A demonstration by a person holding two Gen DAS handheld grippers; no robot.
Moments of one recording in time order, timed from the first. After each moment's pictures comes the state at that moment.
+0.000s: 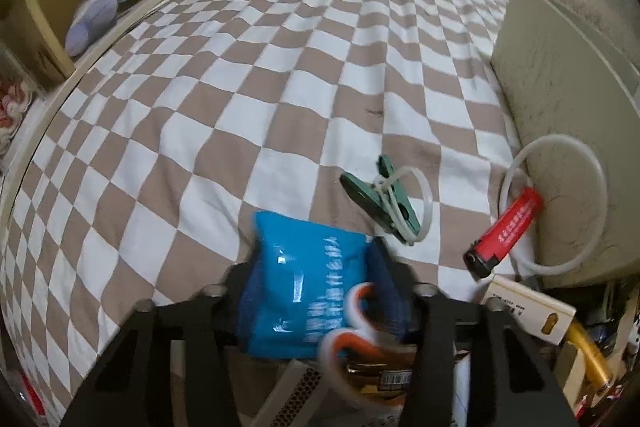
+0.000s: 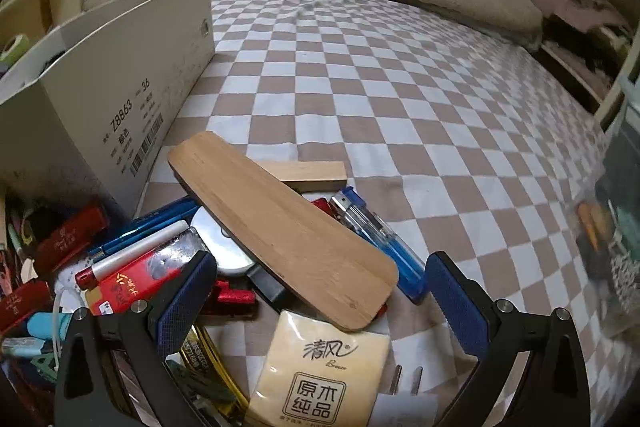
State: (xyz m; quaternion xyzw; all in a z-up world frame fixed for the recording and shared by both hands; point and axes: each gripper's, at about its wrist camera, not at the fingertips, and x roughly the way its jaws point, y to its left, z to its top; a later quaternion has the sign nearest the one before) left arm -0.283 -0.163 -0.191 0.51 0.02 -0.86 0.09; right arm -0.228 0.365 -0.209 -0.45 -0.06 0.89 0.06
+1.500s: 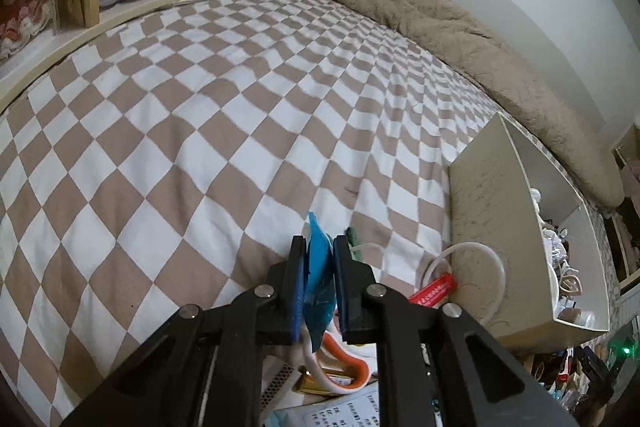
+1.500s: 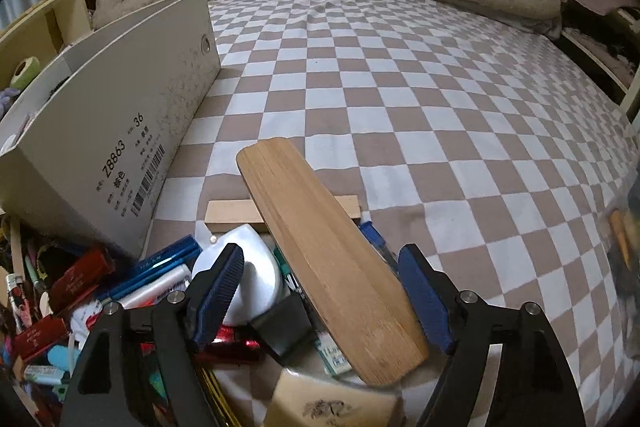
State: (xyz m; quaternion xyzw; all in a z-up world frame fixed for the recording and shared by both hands) left arm -0.259 -0.187 -0.146 0.42 0.20 -0.89 0.05; right arm -0.258 0.384 -0.211 -0.46 -0.01 0.89 0.01
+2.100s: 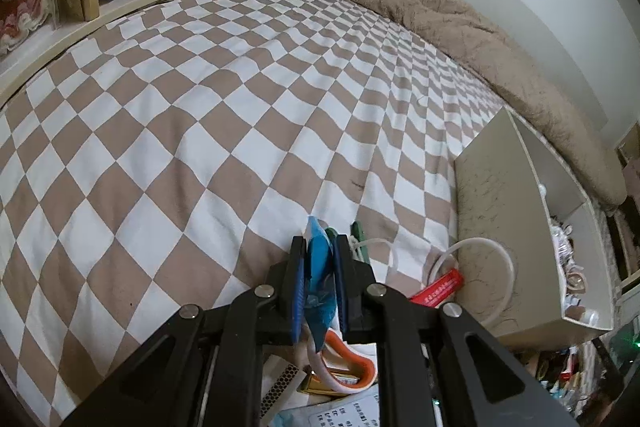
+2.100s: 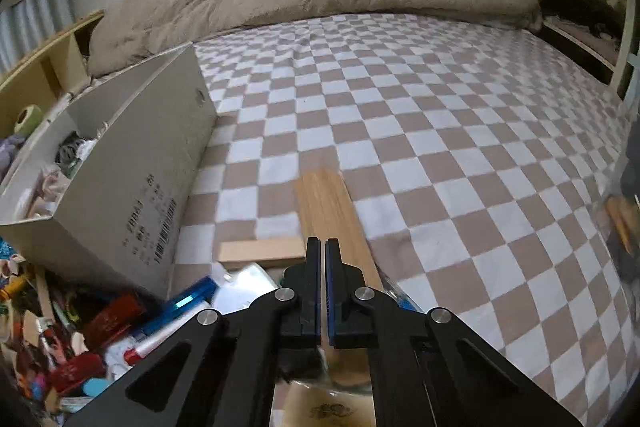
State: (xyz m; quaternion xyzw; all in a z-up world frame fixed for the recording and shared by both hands) left arm -0.262 -0.189 -0.155 0.44 0.18 -0.88 0.07; right arm -0.246 0.402 -0.191 -0.42 0.04 0.90 0.03
